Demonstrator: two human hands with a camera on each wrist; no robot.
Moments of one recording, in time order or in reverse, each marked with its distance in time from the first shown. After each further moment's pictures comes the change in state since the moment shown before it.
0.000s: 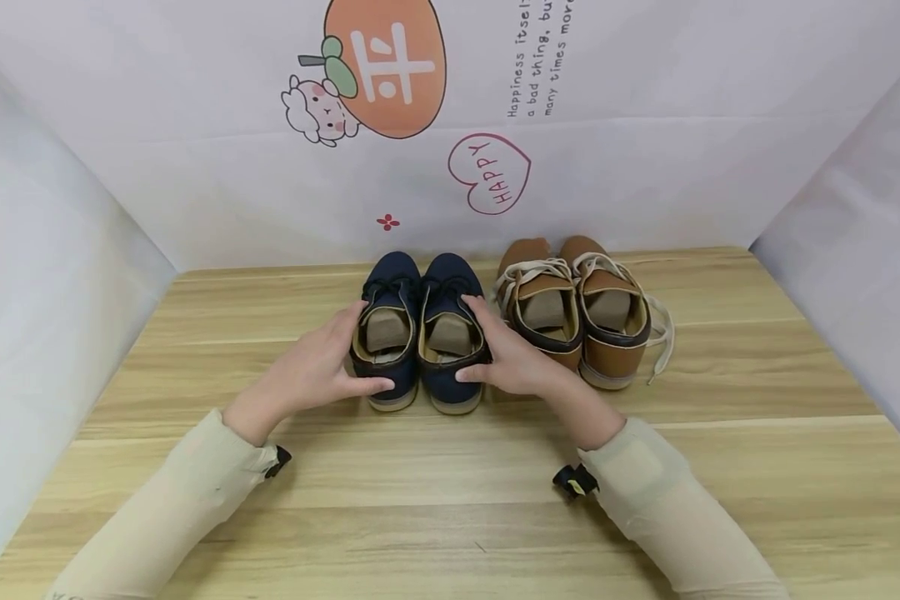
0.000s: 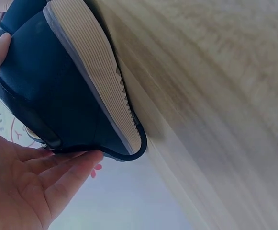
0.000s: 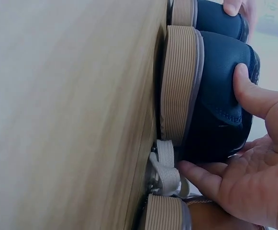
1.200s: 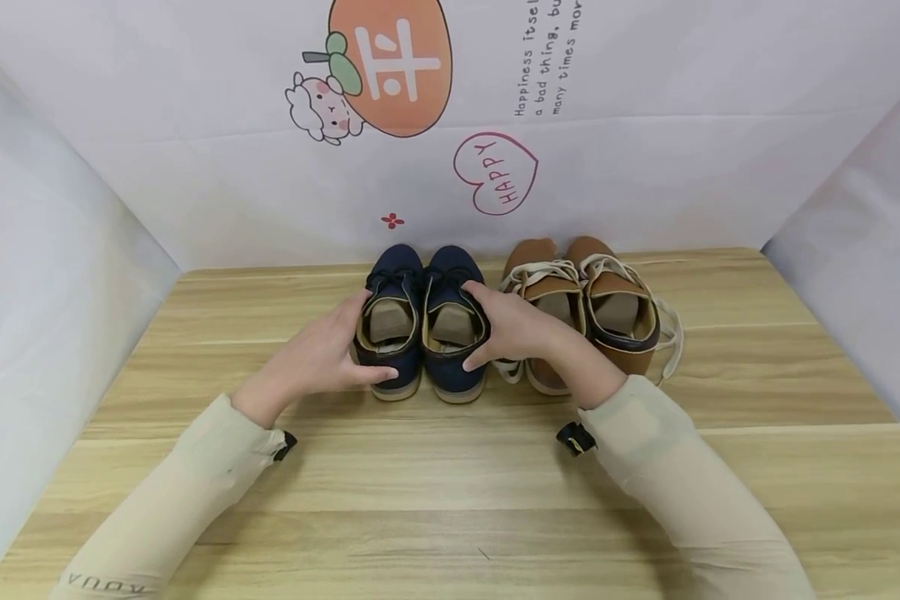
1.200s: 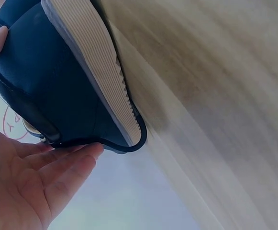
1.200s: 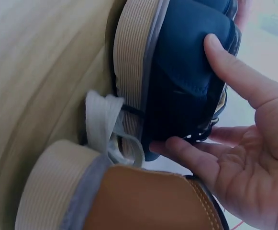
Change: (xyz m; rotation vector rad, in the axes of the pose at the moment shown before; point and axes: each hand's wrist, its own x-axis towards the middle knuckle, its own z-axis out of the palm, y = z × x) left_hand 0.017 -0.007 -0.004 0.021 -0.025 -0.027; right_hand 0.027 -0.023 -0.036 -0.371 -0.097 0.061
